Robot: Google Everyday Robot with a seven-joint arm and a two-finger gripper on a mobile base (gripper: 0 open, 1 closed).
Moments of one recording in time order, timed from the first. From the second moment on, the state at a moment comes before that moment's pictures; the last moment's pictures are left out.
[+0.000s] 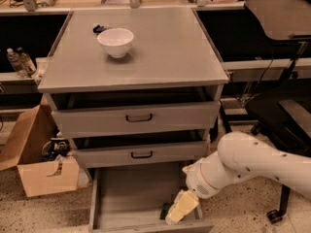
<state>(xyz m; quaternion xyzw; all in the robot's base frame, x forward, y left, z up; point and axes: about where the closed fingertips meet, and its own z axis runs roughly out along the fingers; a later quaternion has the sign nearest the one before) 0.395 -0.081 0.603 -0.49 0.83 0.23 0.16</state>
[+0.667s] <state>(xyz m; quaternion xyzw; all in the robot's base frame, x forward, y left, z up) 0.400 -0.092 0.436 -0.43 0.84 0.25 0.21</state>
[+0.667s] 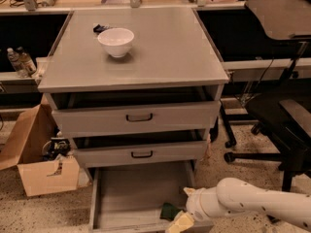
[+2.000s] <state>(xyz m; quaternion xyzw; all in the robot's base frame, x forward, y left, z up) 0.470 -0.098 0.340 -0.41 0.83 0.25 0.27</state>
